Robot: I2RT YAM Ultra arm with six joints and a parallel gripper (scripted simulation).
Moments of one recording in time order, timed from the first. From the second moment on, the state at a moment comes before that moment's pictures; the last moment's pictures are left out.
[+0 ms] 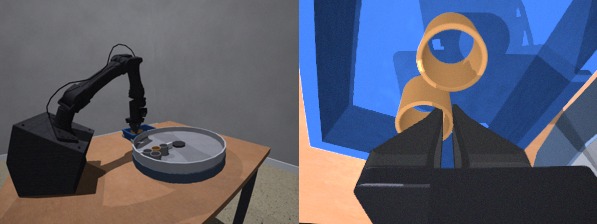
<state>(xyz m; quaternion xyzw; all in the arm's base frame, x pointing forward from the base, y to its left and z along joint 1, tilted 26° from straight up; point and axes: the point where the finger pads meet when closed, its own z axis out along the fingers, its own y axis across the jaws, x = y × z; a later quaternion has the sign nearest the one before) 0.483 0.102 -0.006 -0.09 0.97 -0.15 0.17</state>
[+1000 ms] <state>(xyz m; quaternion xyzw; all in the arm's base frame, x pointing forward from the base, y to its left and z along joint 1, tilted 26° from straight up) 0.485 0.103 -0.005 -0.09 0.97 -0.14 0.17</state>
